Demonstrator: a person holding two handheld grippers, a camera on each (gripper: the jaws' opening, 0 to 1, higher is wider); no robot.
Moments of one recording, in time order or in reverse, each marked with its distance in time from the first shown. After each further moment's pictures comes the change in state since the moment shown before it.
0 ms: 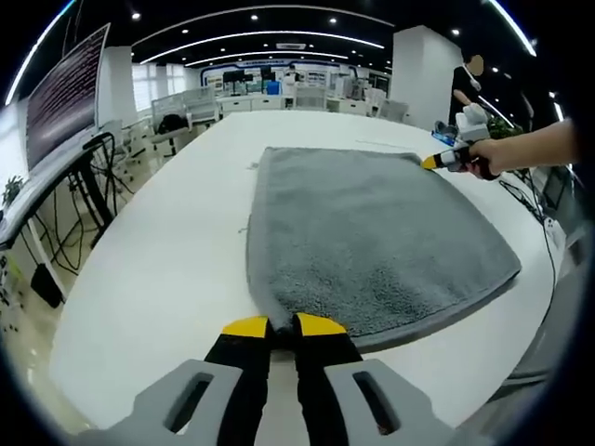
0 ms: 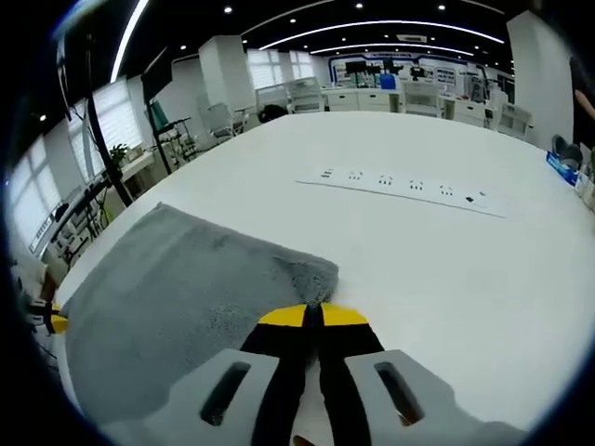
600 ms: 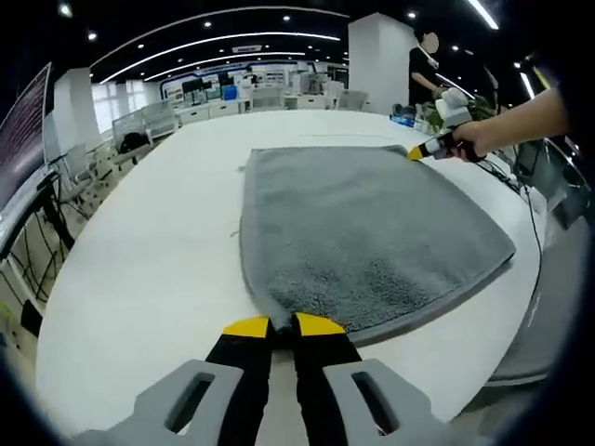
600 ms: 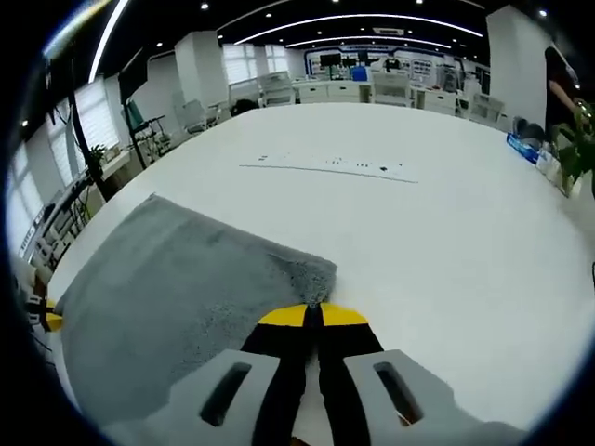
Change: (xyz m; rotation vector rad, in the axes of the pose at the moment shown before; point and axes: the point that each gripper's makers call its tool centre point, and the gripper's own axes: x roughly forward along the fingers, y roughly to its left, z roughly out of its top) left arm -0.003 -0.092 0.012 0.104 -0.005 -0.130; right arm -0.073 -0.088 -0.043 0.040 0.039 -0.118
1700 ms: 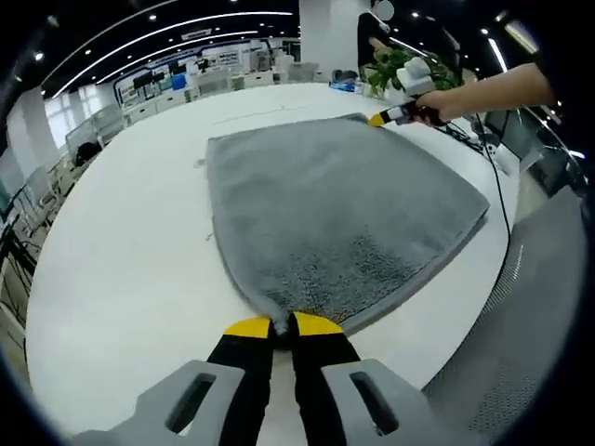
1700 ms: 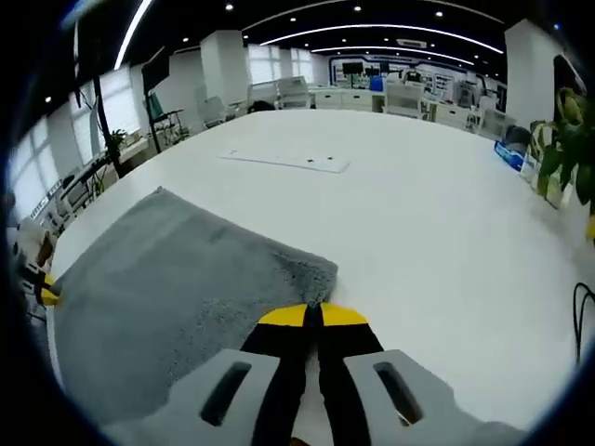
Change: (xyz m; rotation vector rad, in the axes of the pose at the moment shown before) left arm 0.002 -0.149 0.006 0.183 0.129 -0.134; right arm -0.048 -0.111 -0.027 -0.104 -0.047 0.084
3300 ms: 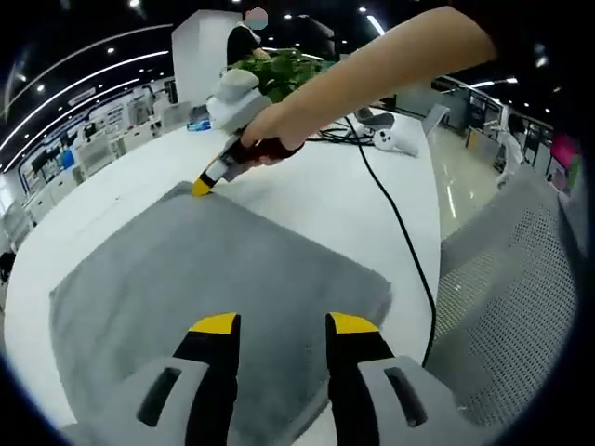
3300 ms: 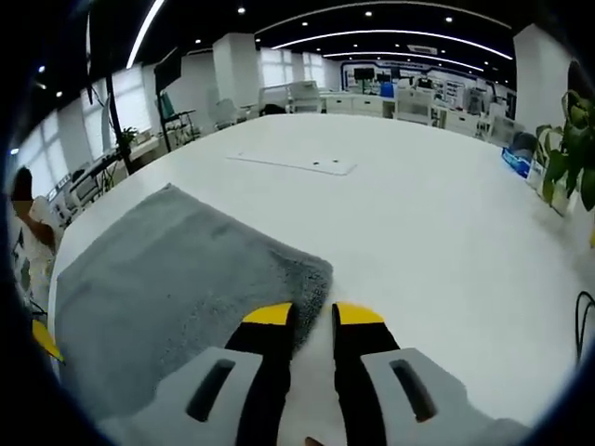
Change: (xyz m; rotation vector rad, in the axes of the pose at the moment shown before) left arm 0.059 -0.225 0.115 0.389 -0.150 -0.430; right arm -0.001 -0.004 -0.002 -0.040 -0.019 0.041
